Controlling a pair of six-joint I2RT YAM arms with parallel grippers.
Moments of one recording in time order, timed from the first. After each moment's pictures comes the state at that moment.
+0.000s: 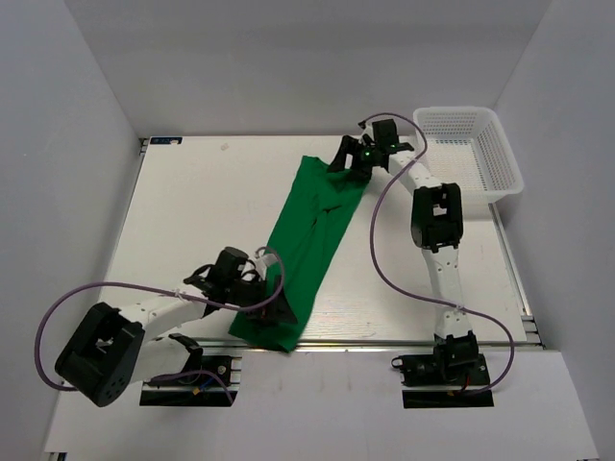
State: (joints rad) left arm -0.52 1.17 0.36 -0.10 0.75 -0.60; right arm 0.24 2.56 2.22 -0.46 -0.58 0.40
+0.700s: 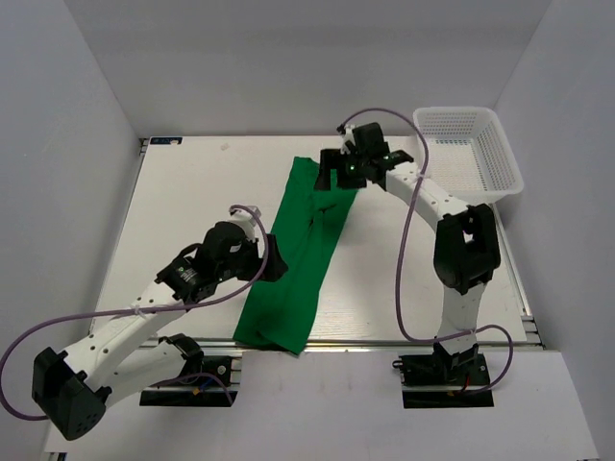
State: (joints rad) left arm -0.68 0.95 0.75 -0.46 0.07 -0.51; right arm 0.44 1.99 1.73 -0.46 -0.33 0.26
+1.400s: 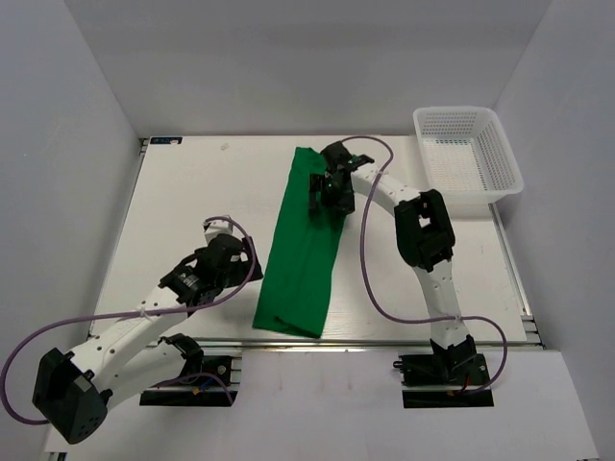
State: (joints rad) left arm -0.64 0.90 0.62 -0.54 -0.35 -0.70; right arm 0.55 2.28 1.87 -0.73 -0.13 0.46
